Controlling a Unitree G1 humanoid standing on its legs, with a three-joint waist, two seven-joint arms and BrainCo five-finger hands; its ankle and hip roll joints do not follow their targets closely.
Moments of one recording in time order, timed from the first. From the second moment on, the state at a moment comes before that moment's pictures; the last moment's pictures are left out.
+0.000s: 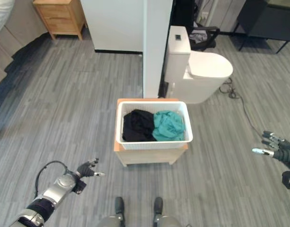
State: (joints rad) left arm -0.32 0.56 -0.50 0.85 -0.16 0.09 -0.11; right arm 0.29 -1.22 -0.22 0.26 0.78 0.15 0.25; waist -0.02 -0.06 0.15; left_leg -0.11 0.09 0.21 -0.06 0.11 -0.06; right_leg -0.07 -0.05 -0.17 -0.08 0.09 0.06
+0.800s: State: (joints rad) left arm -1.12 0.42 -0.63 1.38 -0.38 0.15 0.04; right arm -1.26 -0.69 0.60 1.49 0.34 0.22 0.06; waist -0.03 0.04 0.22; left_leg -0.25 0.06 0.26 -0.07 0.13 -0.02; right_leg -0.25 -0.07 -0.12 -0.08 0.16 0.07
